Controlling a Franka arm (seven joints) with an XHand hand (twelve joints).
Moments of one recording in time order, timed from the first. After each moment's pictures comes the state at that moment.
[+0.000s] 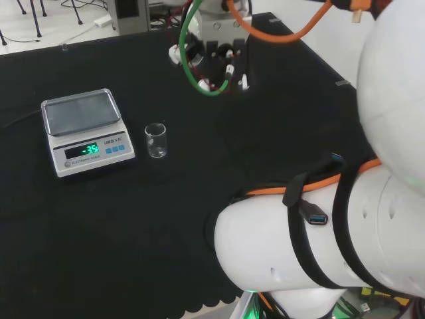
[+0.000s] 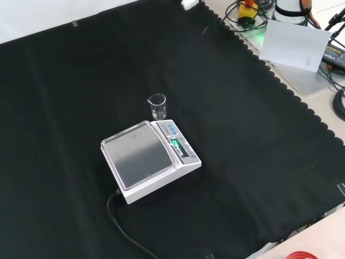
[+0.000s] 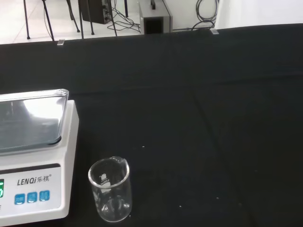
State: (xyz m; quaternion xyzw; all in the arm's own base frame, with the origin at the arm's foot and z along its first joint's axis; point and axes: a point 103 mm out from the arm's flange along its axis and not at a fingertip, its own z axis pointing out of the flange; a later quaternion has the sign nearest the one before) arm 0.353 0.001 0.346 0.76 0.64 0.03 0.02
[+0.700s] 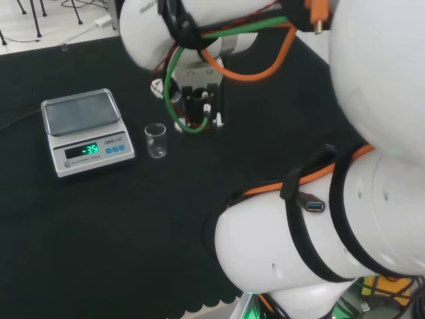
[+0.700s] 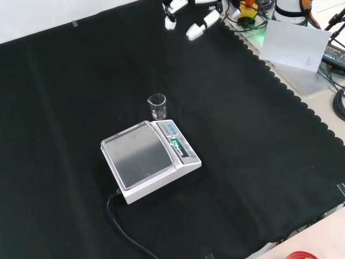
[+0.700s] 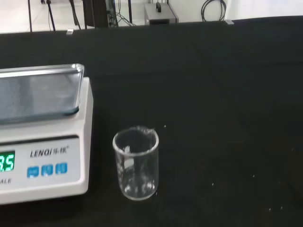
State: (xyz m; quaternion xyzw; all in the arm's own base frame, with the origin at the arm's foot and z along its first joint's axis) arm 0.358 0.042 0.276 0.76 0.64 0.03 0.03
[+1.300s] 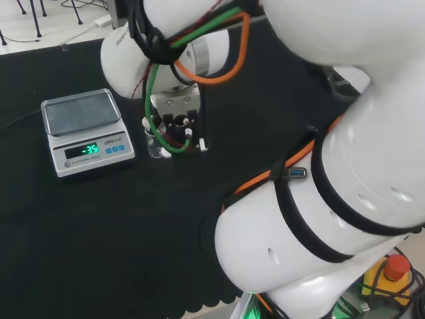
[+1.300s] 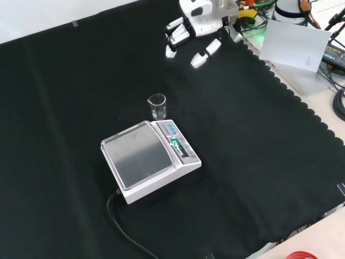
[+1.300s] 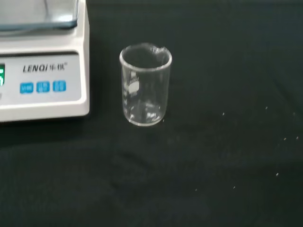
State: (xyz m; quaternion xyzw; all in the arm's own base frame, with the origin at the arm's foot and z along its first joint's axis) arm 0.363 0.068 0.213 0.77 0.64 -0.04 0.00
